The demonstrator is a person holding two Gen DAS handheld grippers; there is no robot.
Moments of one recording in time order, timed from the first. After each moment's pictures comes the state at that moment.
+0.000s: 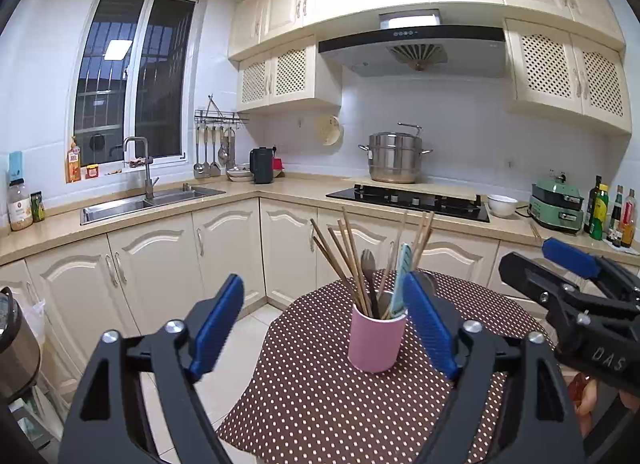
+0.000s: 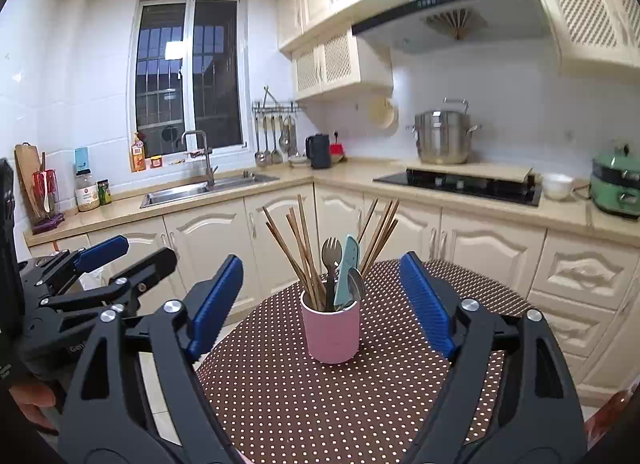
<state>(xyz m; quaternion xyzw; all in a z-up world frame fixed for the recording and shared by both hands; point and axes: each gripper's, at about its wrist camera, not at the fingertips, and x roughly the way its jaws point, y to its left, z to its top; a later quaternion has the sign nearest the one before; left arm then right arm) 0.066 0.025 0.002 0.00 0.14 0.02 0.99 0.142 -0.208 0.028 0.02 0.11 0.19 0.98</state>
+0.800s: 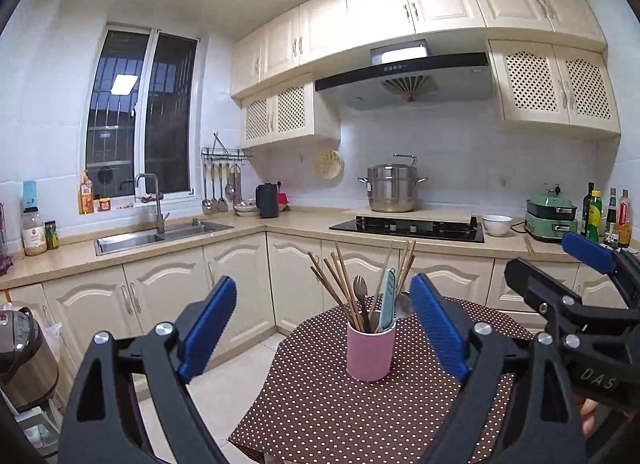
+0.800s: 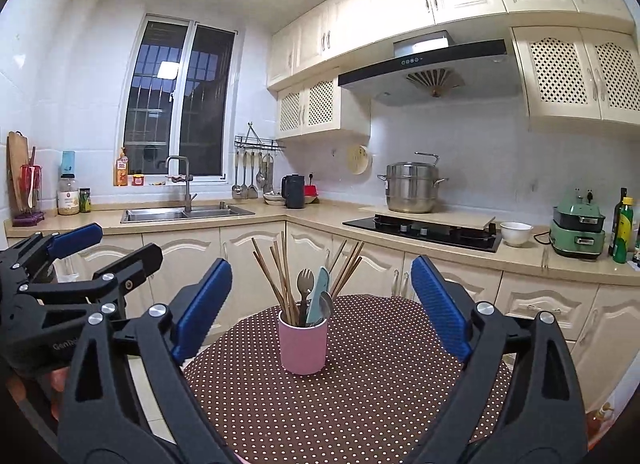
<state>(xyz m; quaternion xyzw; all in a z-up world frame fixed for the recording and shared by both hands) 0.002 0.003 0.026 0.03 0.07 0.03 1.00 0.074 -0.219 0.043 -0.01 0.03 0.14 0.99</state>
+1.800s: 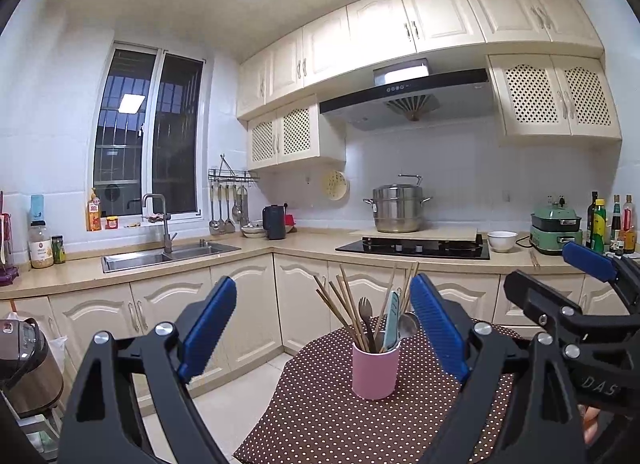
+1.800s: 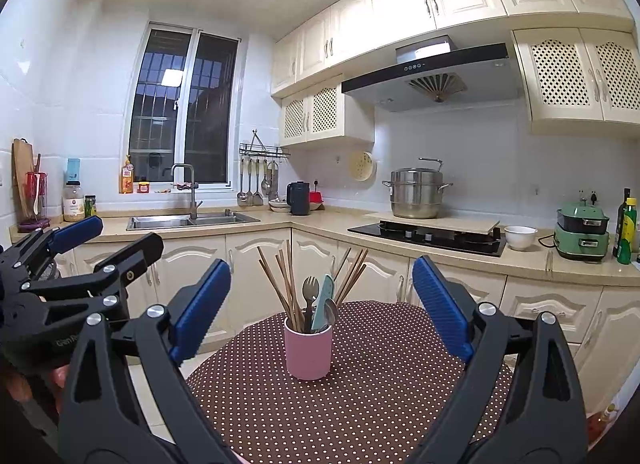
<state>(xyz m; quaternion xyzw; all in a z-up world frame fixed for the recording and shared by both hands) -0.006 -0.006 0.033 0.03 0.03 0.05 1.00 0.068 -0.220 0.046 0.00 0.02 0.15 0.99</state>
